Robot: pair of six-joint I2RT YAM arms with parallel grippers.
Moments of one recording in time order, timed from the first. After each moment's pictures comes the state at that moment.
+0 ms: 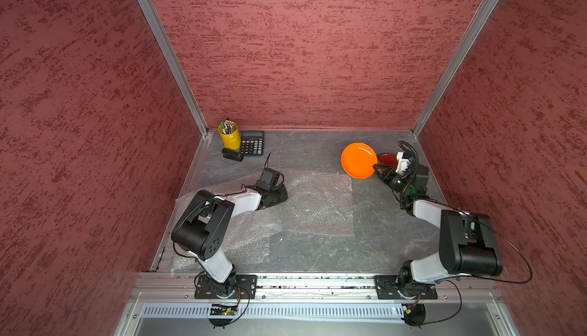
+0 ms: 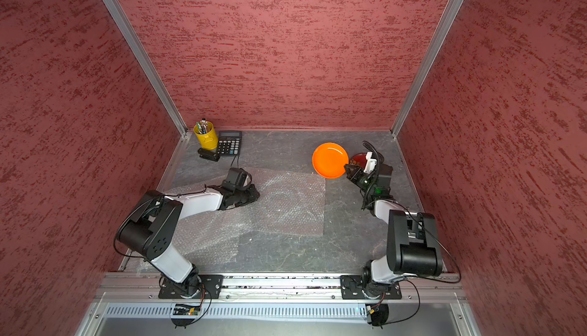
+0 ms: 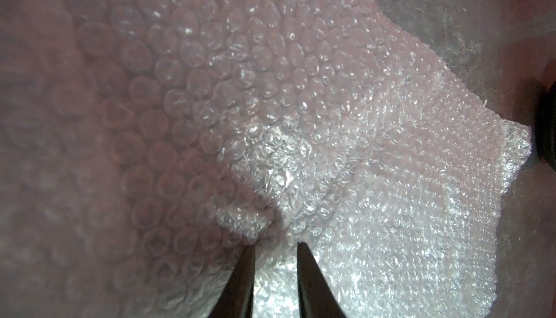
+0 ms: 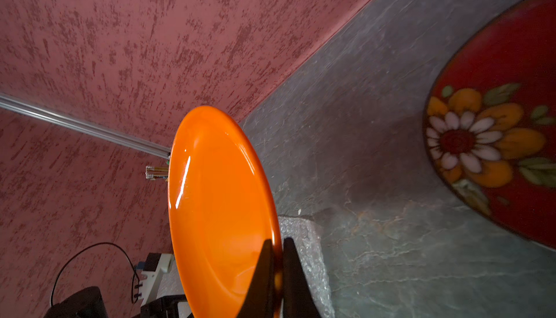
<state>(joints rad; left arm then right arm) -0.42 1.67 0.78 -0.08 0.13 -0.73 -0.16 1.49 0.59 0.59 -0.61 0.80</state>
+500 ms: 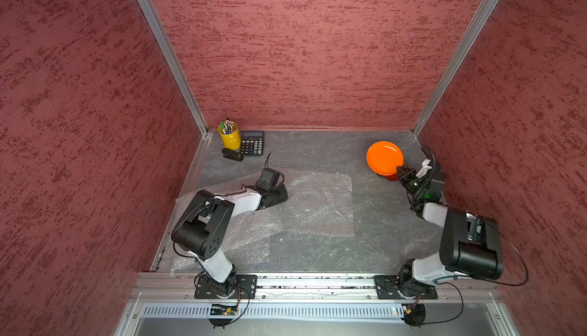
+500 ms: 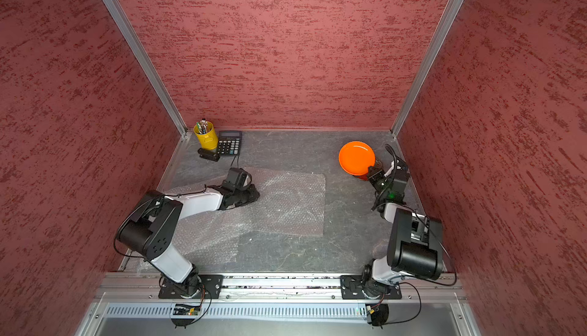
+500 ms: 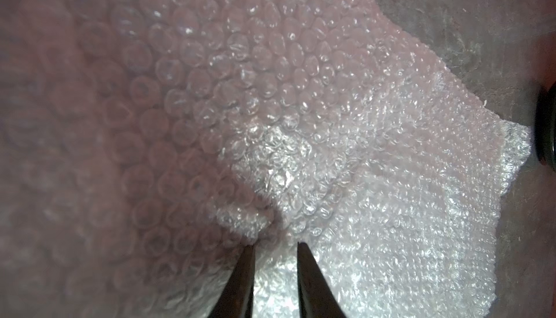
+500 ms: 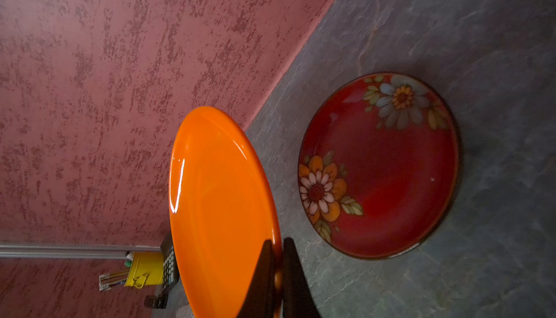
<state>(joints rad) -0.42 1.67 0.78 -0.08 0.13 -0.73 -0.32 1.49 0.56 0.60 -0.44 0.87</state>
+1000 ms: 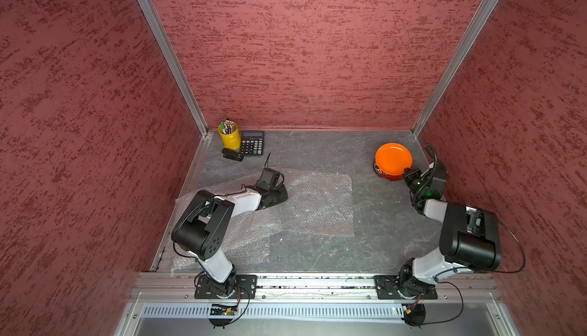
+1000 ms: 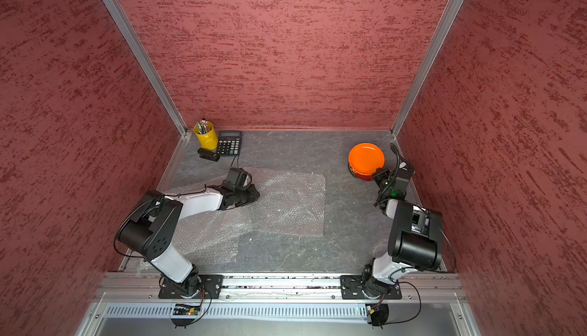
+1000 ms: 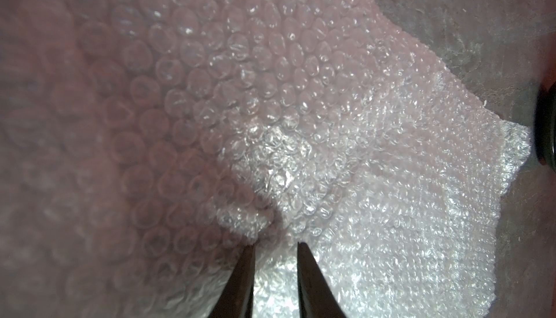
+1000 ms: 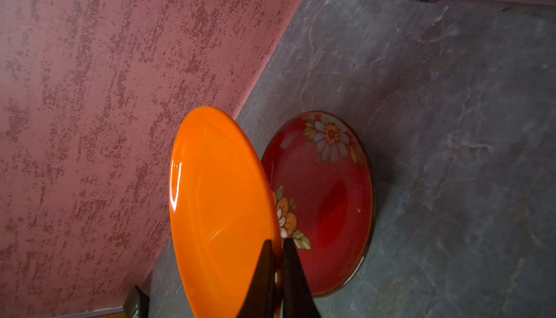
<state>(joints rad) -0.42 1.67 0.78 -0.08 0.13 -0.73 -0.36 1.57 0.60 0.58 -0.30 0.88</state>
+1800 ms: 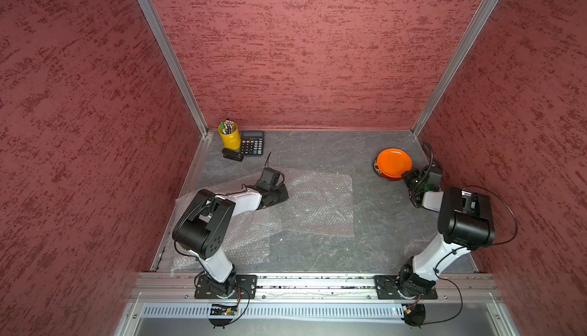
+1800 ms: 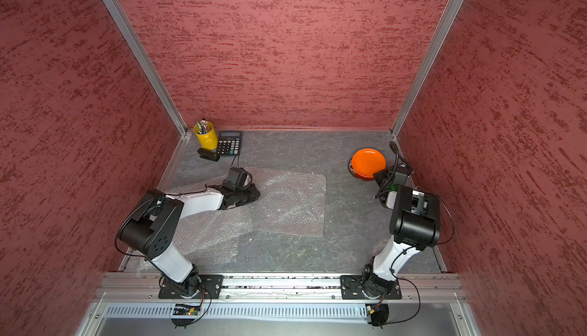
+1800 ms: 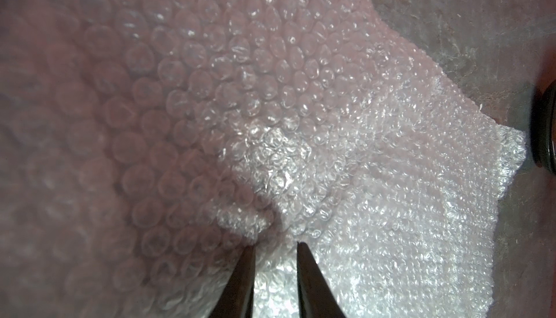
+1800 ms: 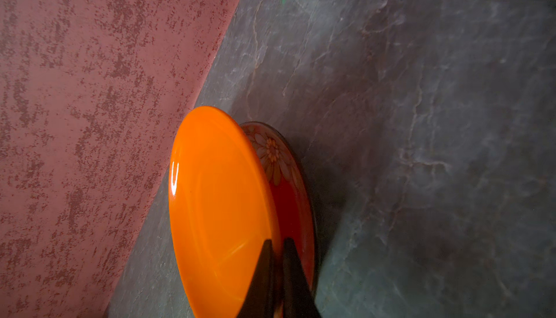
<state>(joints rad) -0.42 1.68 0.79 -0.06 0.13 -0.73 -0.37 1.77 0.72 0.52 -0.24 0.86</state>
